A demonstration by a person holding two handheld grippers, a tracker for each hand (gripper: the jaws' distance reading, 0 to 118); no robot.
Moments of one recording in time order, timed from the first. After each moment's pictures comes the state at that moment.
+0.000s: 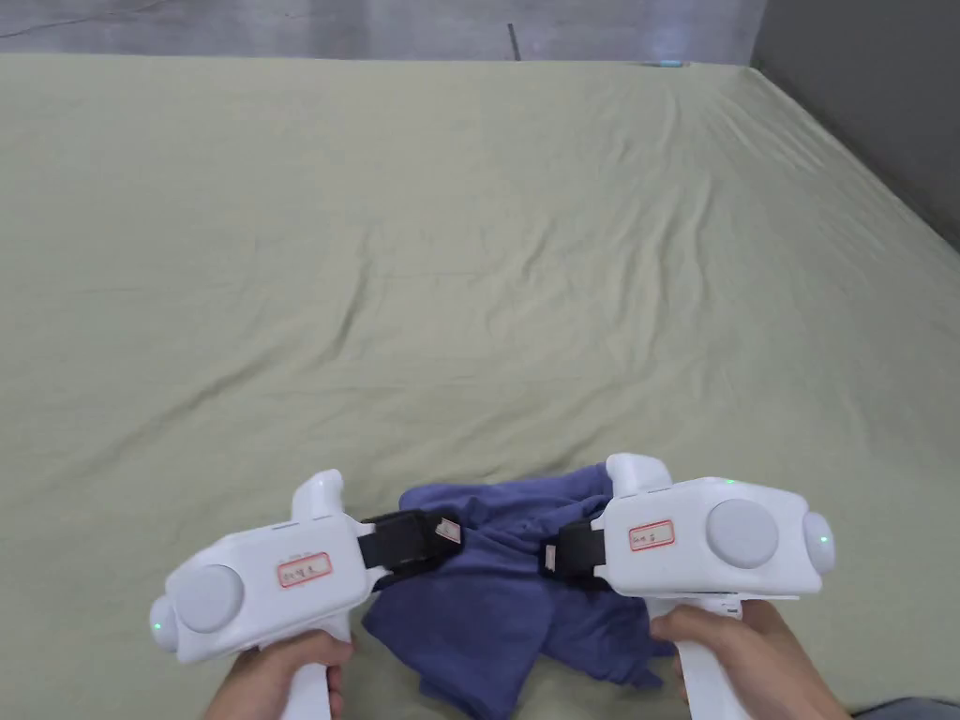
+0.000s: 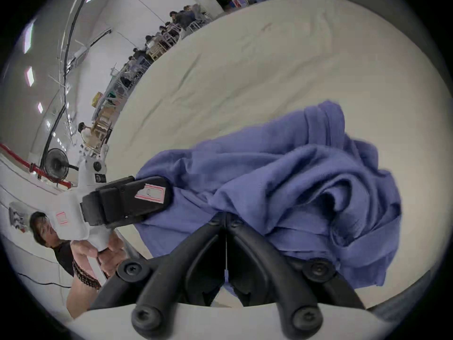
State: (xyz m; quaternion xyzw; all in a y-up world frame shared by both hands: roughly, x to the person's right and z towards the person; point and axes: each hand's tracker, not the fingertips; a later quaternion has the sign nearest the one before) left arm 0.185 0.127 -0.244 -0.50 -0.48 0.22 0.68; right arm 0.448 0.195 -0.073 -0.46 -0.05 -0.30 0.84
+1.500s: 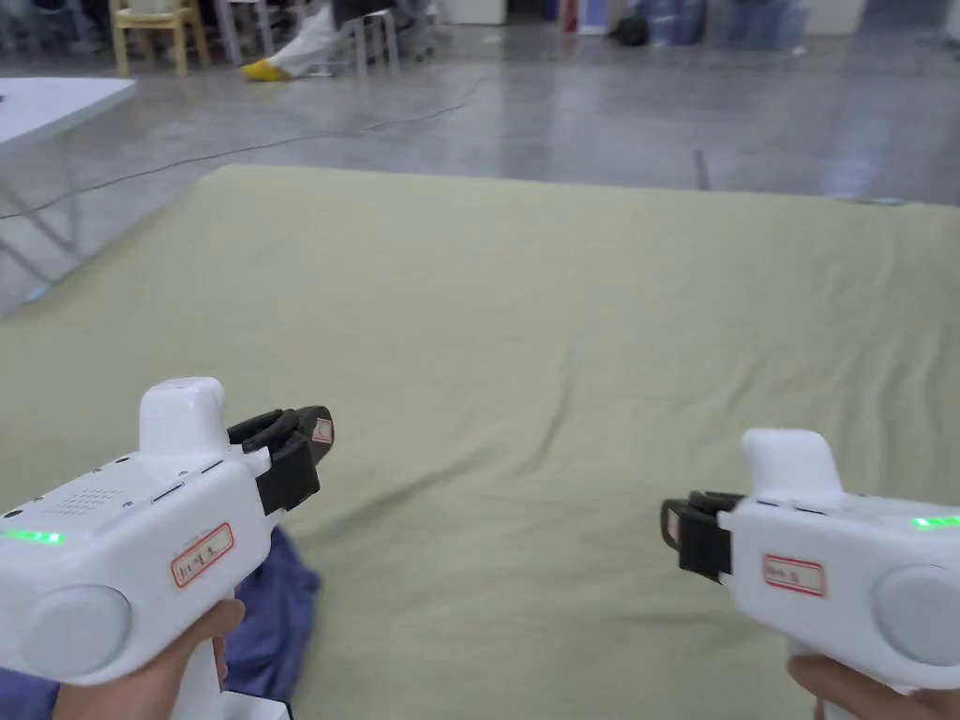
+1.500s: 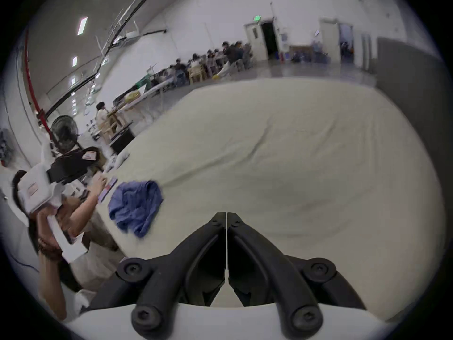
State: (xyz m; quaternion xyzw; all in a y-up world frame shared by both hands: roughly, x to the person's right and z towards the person) left arm 0.036 0.318 -0.301 -0.16 -0.34 0.05 0.93; right arm 0.374 0.333 -0.138 -0.30 -0.06 -0.11 0.95
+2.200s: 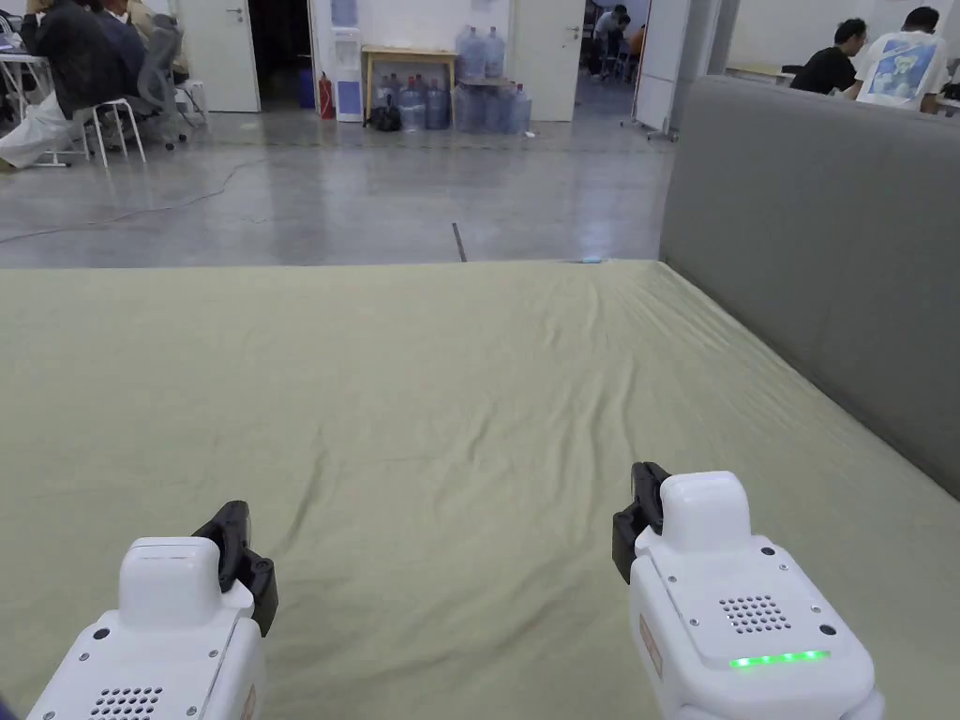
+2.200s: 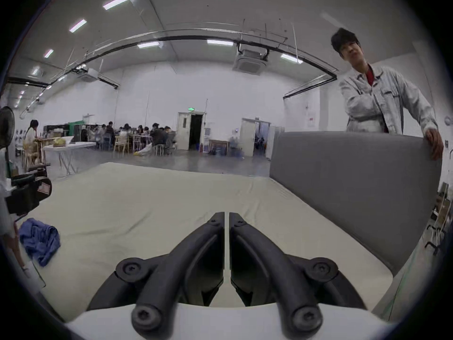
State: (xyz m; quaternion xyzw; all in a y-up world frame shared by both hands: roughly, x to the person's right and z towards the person) left arm 0.175 0.275 -0.210 -0.03 -0.31 -0.02 0.95; right arm 0.437 0.312 -0.022 -0.07 -0.31 0.03 0.95
